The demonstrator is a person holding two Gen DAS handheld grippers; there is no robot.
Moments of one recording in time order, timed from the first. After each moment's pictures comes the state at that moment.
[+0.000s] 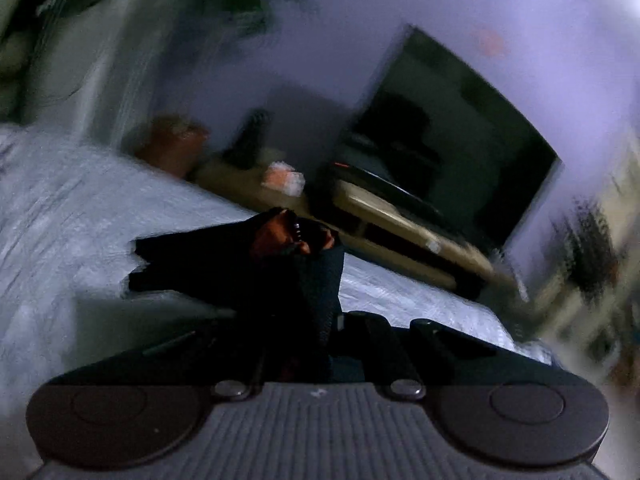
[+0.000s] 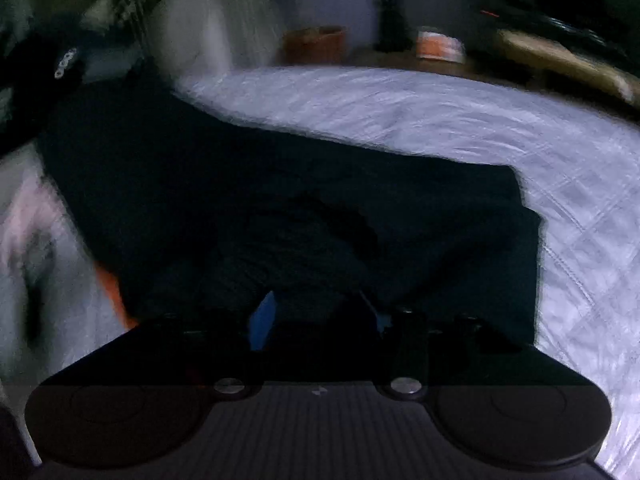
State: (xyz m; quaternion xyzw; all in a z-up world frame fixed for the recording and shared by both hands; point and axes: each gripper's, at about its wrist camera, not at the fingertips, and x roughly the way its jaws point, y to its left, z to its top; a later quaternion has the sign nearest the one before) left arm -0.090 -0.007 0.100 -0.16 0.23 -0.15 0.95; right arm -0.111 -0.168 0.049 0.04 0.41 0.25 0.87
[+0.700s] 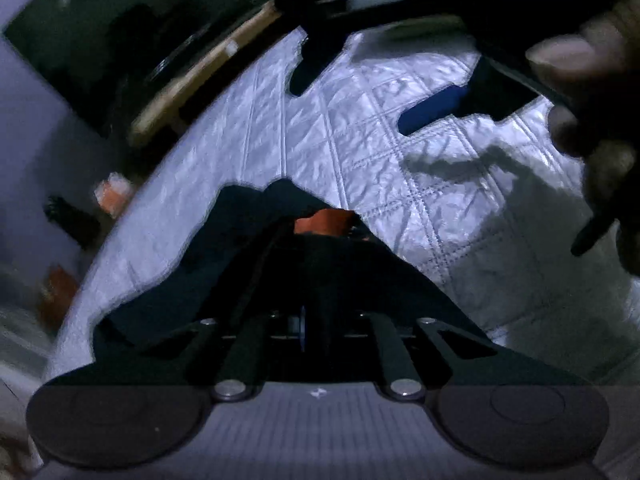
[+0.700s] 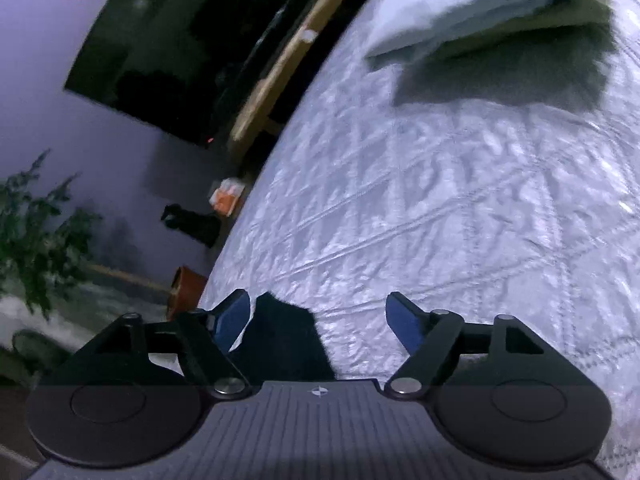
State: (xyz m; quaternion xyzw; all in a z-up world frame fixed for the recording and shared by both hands) left arm -0.106 -0.221 0.010 0.43 0.29 -0.30 0.80; right arm -0.127 -0.364 0.023 0.49 0.30 0.00 0.82
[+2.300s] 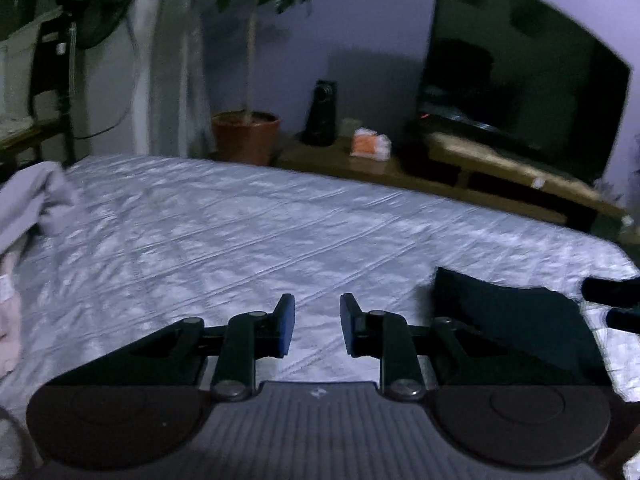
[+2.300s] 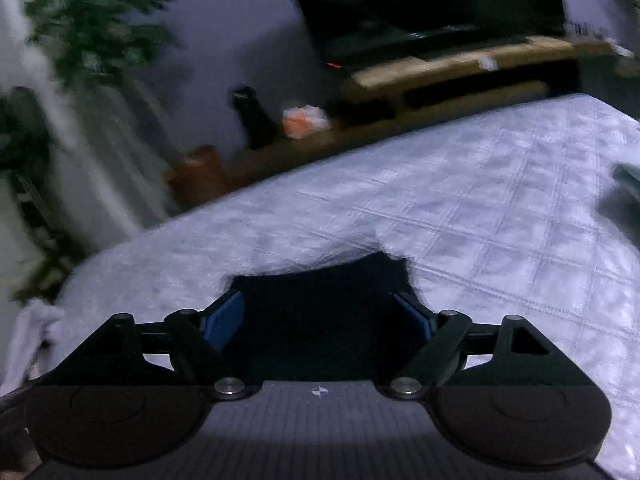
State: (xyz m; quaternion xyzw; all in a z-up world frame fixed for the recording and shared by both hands) left arm -0.057 -0.008 0.067 -0.06 0.28 -0.02 0.96; right arm -0.069 -0.195 0.088 0.16 0.33 0.13 0.92
